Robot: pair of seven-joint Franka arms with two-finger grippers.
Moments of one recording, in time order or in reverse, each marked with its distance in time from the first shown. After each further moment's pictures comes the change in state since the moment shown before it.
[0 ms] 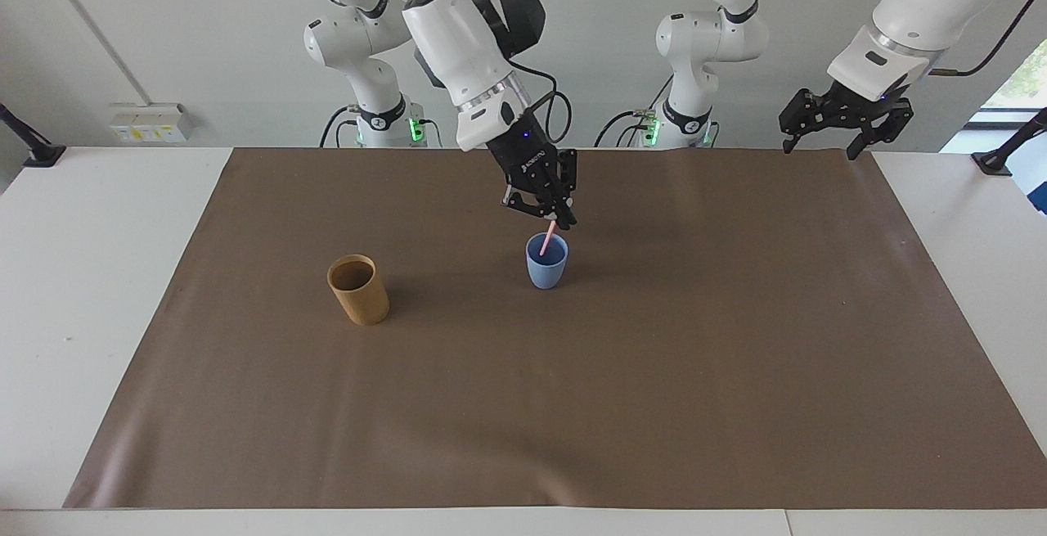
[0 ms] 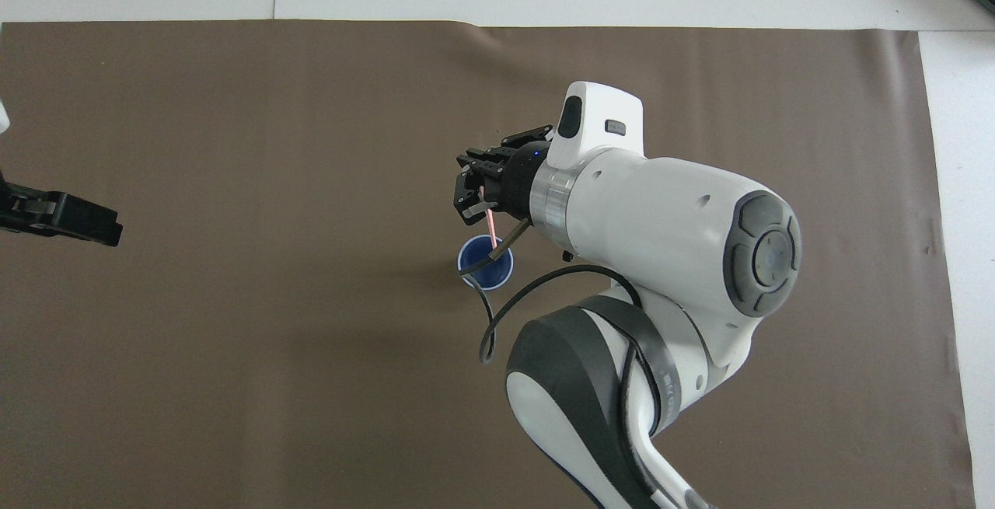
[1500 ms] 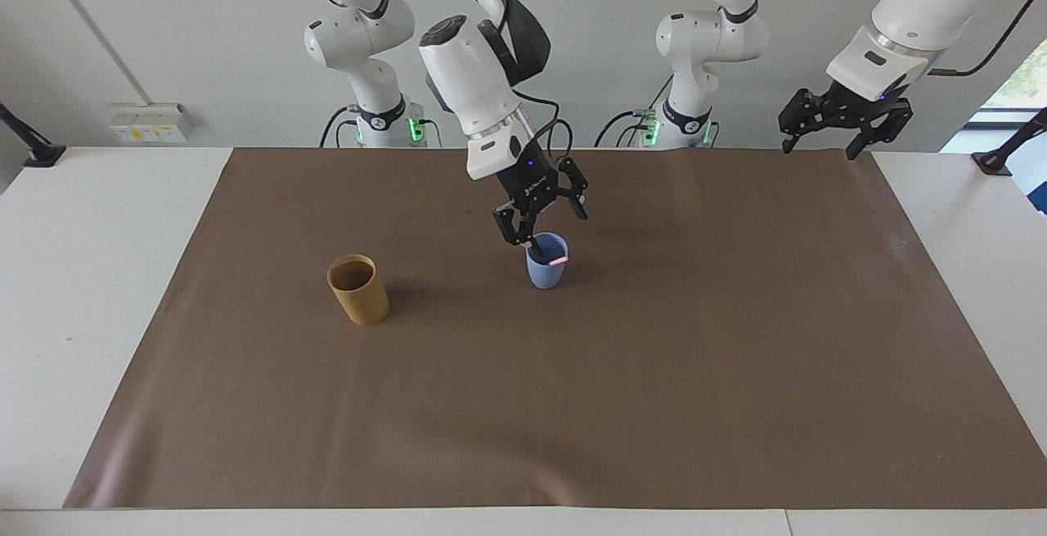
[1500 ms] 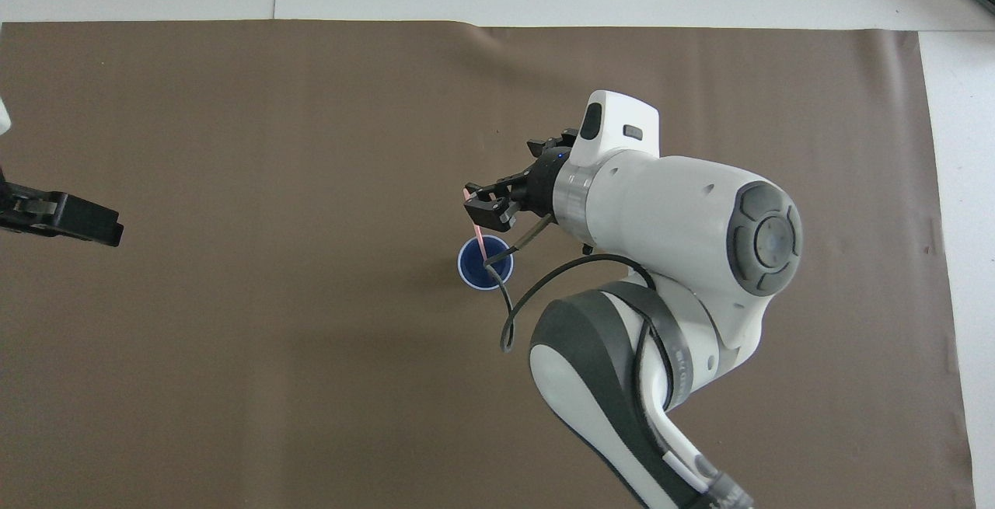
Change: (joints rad) left arm 0.000 0.000 -0.002 0.000 0.000 0.000 0.000; right arm -0.044 -0.011 -0.032 -0.045 -0.027 -0.040 0.042
